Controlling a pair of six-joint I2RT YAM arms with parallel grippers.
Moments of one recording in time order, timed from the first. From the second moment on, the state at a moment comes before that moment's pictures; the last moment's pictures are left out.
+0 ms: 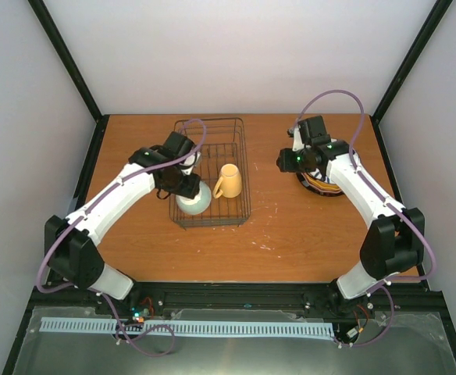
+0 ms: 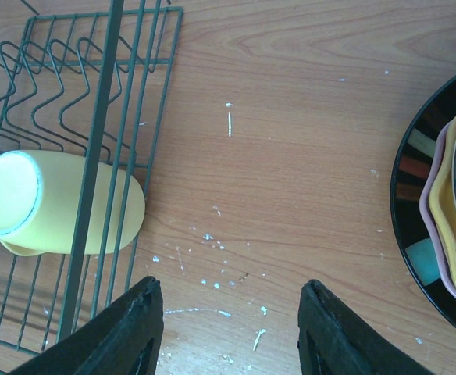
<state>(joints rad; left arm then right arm) -0.49 1.48 1.34 -1.03 0.03 -0.18 0.30 1.57 1.35 -0.72 -0.17 0.23</state>
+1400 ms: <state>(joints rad) -0.65 1.58 1.26 -0.91 -0.13 -0.28 0.30 1.54 1.32 -0.73 -0.17 0.22</state>
